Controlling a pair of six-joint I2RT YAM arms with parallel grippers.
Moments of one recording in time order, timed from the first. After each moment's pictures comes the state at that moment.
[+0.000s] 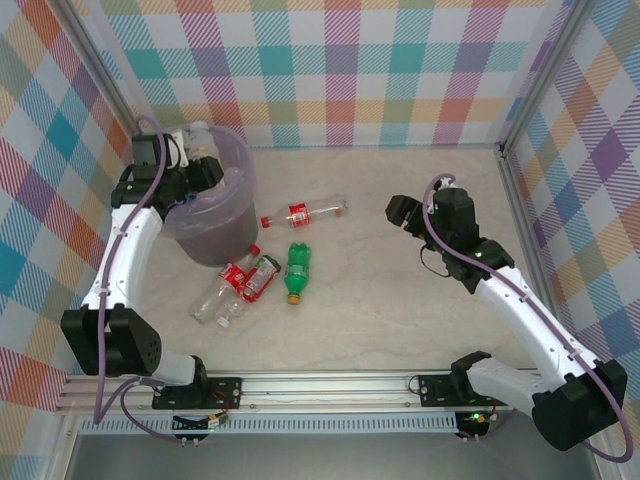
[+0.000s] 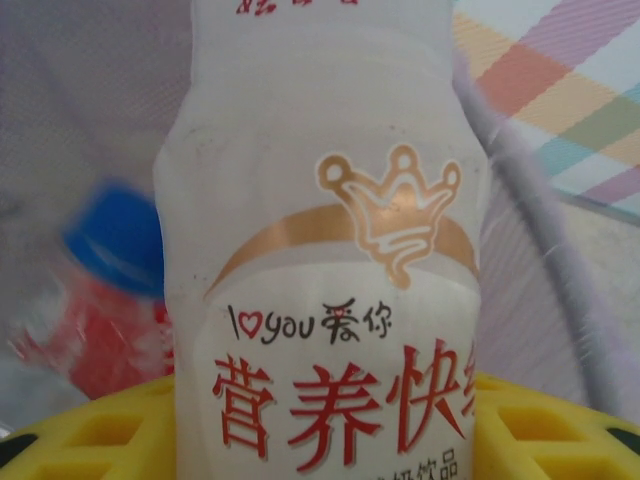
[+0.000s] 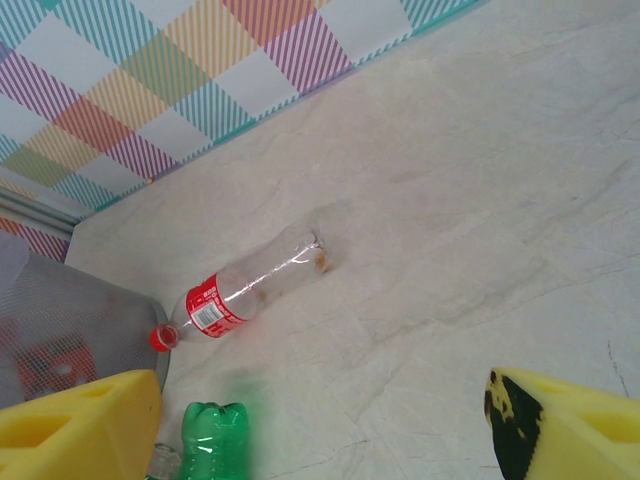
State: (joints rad) left arm 0.04 1.43 1.41 -0.64 0.25 -0.33; right arm 0.41 1.06 0.96 -0.40 0.06 0.68
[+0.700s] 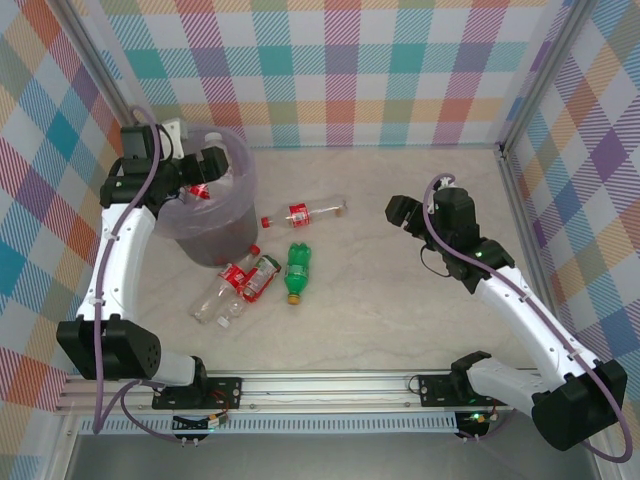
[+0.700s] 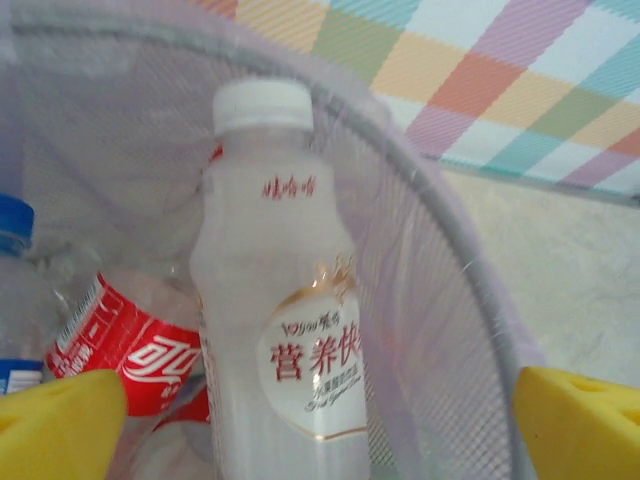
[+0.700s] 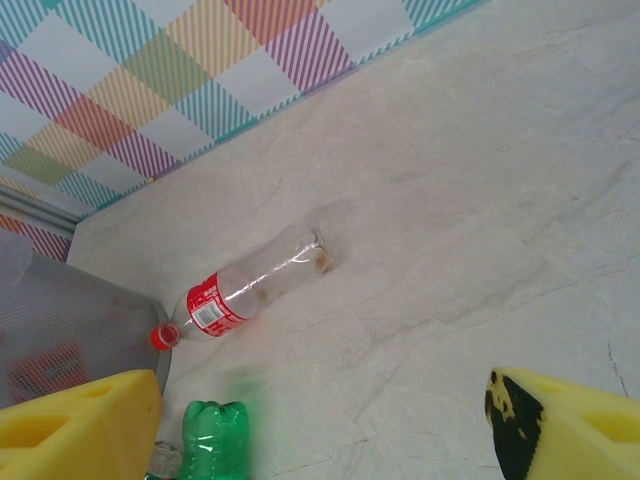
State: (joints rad) left arm 0.04 1.42 1.55 -0.72 0.26 -0.22; right arm 0.41 1.06 0.96 -0.40 0.05 0.68
